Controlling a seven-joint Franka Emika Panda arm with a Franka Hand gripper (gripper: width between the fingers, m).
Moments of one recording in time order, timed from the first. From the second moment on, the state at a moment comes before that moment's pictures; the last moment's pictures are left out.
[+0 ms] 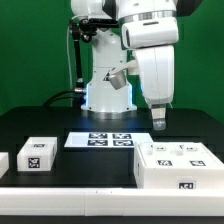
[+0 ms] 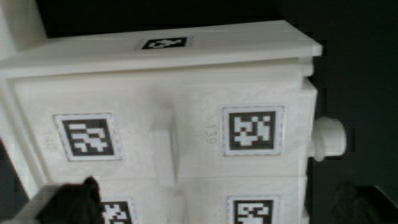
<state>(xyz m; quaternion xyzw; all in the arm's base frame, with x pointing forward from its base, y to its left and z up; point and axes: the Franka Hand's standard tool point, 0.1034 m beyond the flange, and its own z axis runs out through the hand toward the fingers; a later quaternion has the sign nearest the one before) 0.563 0.069 0.099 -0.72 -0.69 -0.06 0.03</state>
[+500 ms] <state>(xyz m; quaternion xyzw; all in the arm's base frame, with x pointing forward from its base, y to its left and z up) 0.518 0.079 0.091 -0.77 -0.64 -0.09 0.01</state>
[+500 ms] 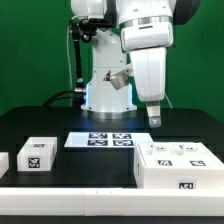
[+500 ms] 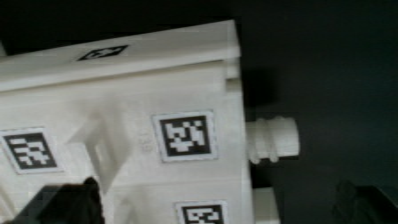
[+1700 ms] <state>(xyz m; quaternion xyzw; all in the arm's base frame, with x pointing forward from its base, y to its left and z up) 0.498 0.076 0.078 -0.96 -0.25 -0.13 0.06</state>
